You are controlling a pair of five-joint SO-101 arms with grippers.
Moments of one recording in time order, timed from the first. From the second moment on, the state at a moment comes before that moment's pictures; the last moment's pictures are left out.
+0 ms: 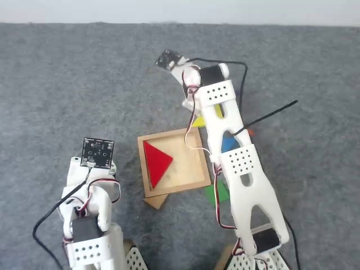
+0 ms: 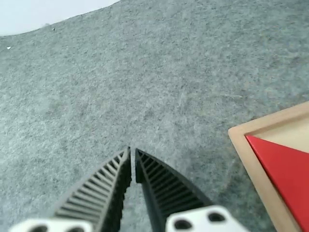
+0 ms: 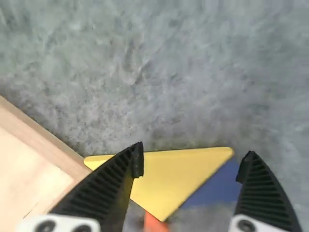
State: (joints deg) left arm -17.8 -102.9 97.0 51.6 -15.3; right arm -23.6 73.8 -93.5 100.6 35.9
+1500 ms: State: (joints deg) left arm -17.8 -102.9 97.0 51.6 -15.3; right arm -12.7 35.9 -18.8 68.4 46.8
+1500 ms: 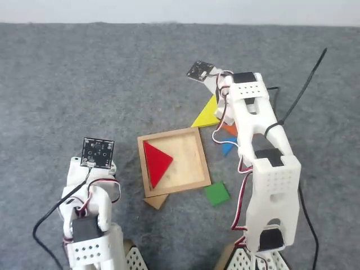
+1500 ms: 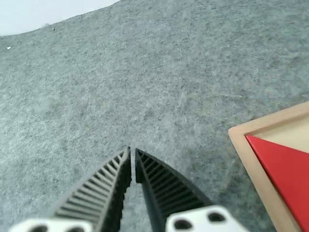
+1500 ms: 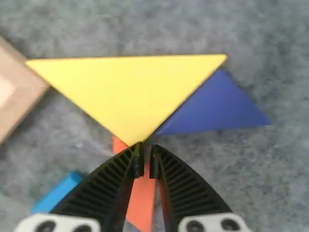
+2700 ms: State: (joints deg) left arm -17.8 -102.9 97.0 51.6 -15.3; right arm -22.8 39.4 -18.8 70.6 41.7
